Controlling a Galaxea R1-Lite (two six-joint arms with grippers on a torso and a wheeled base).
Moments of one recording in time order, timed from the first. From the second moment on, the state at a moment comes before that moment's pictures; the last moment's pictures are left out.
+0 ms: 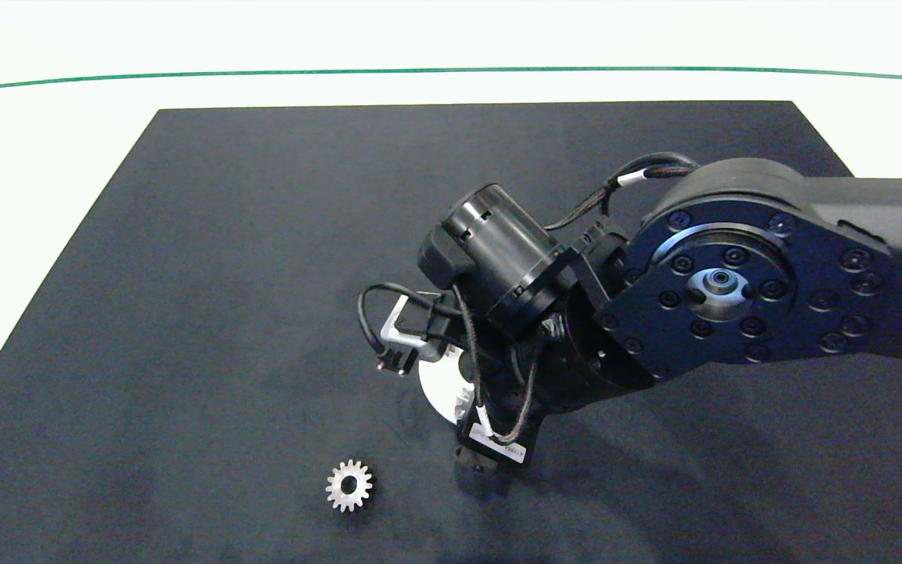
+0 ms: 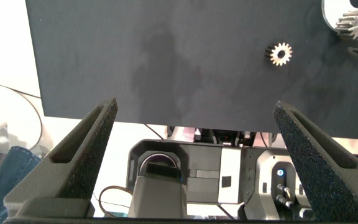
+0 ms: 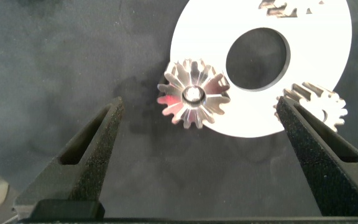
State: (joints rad) left arm -0.13 1.06 -1.82 1.52 0.07 -0.22; right arm 0.94 2.04 -1.86 0.81 -0.27 -0.38
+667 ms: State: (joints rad) left arm -0.13 1.06 -1.82 1.52 0.07 -0.22; right arm 0.94 2.10 -1.86 0.77 -0.27 -0.41
